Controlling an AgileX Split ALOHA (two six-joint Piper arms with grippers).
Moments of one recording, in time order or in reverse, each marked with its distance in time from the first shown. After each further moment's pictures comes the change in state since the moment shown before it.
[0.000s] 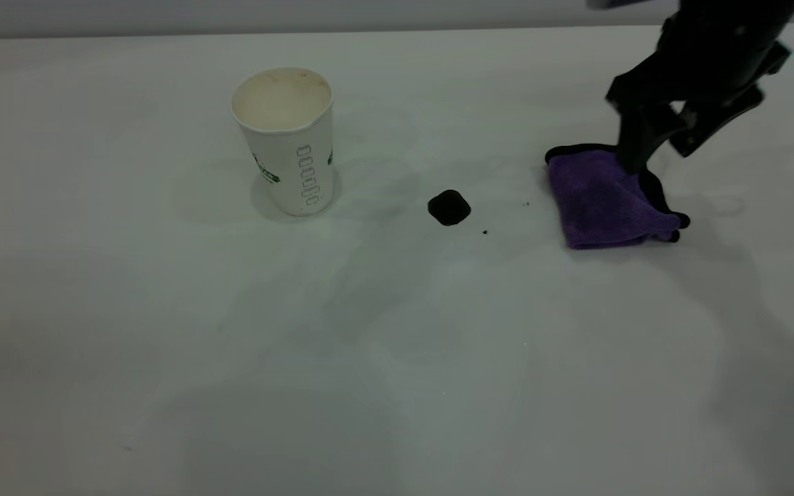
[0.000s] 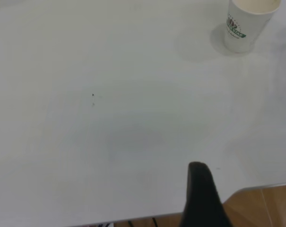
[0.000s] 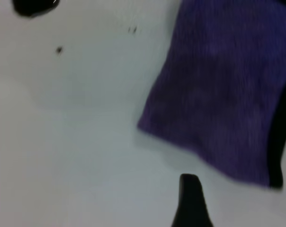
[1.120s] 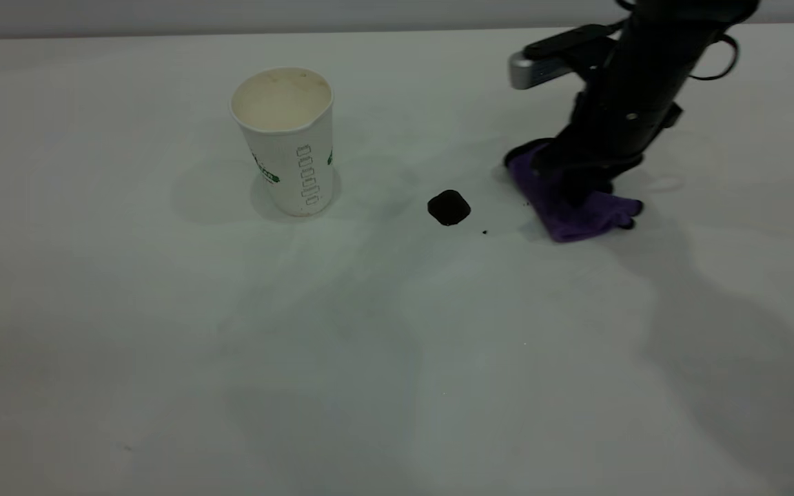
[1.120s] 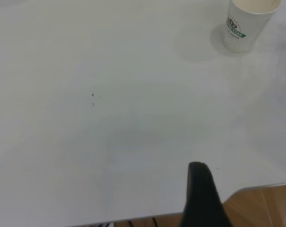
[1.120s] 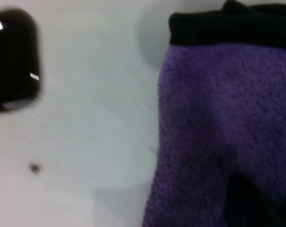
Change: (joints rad) left arm 0.000 0.000 0.000 0.000 0.000 0.000; right arm 0.092 0.287 -0.201 -0.008 -0.181 -0.024
